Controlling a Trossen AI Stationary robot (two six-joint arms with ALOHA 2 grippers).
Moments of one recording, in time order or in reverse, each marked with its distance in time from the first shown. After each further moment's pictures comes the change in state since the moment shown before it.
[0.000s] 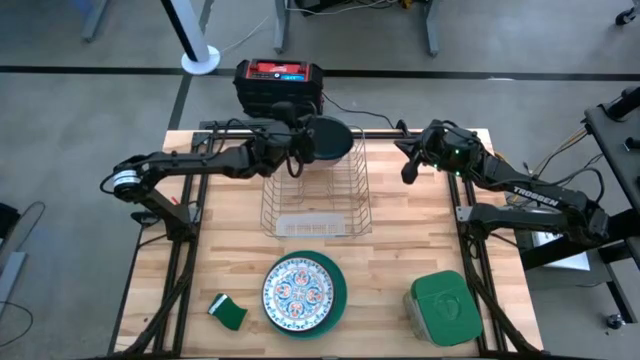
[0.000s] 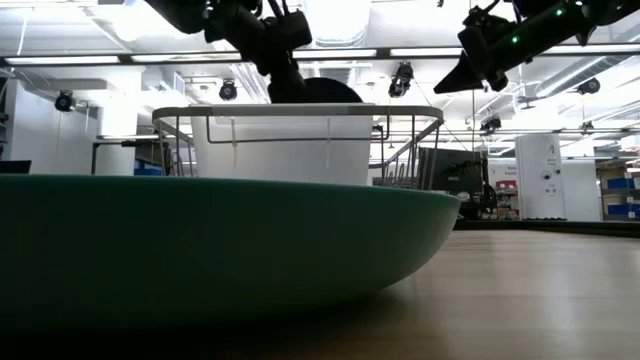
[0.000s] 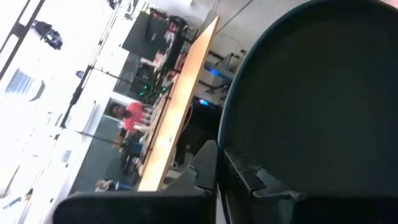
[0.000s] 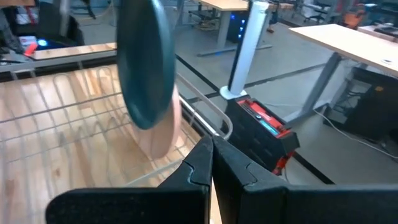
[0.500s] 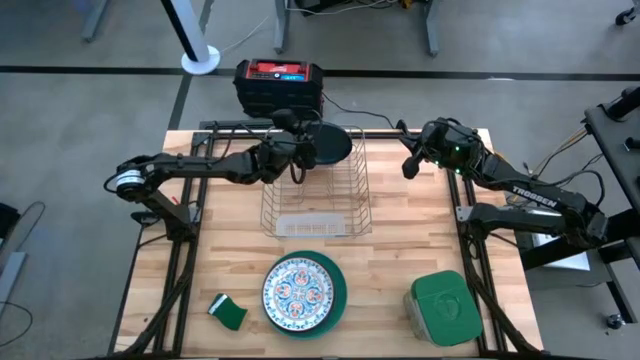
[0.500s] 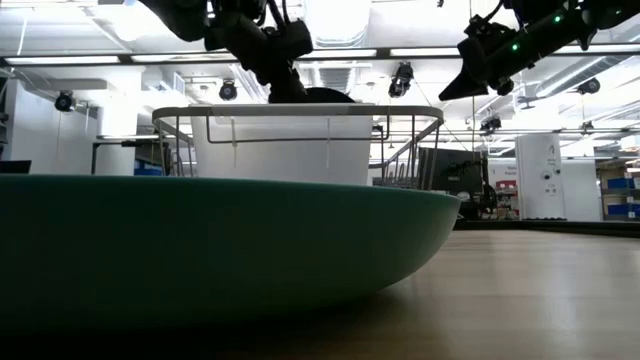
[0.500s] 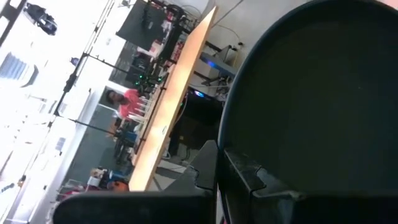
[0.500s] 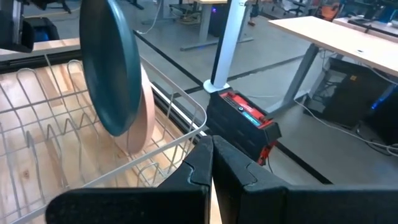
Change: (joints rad) left arm -0.026 0.024 -0.036 0.015 -0.045 -0.076; right arm -0.055 0.000 -0.013 0.000 0.019 -0.006
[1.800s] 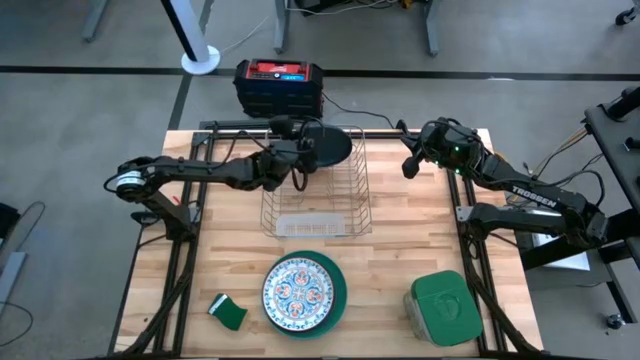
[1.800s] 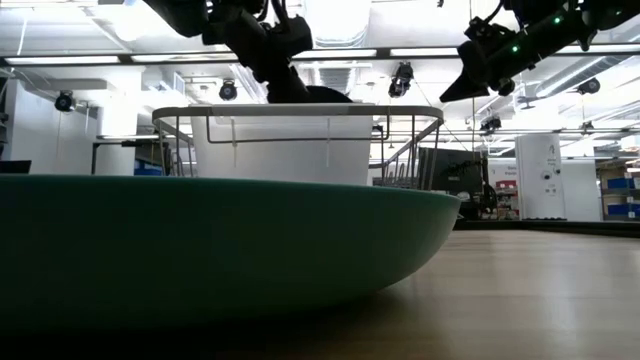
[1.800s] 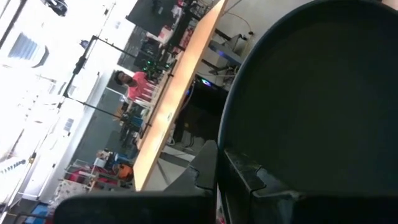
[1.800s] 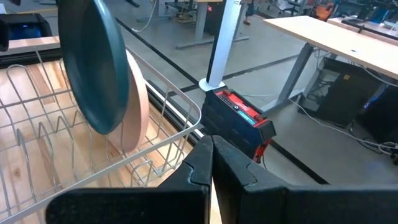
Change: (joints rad) left arm -0.054 0.002 -0.005 -0.020 -0.126 -0.069; right arm -0.002 0.000 -0.005 0.000 0.018 -0.008
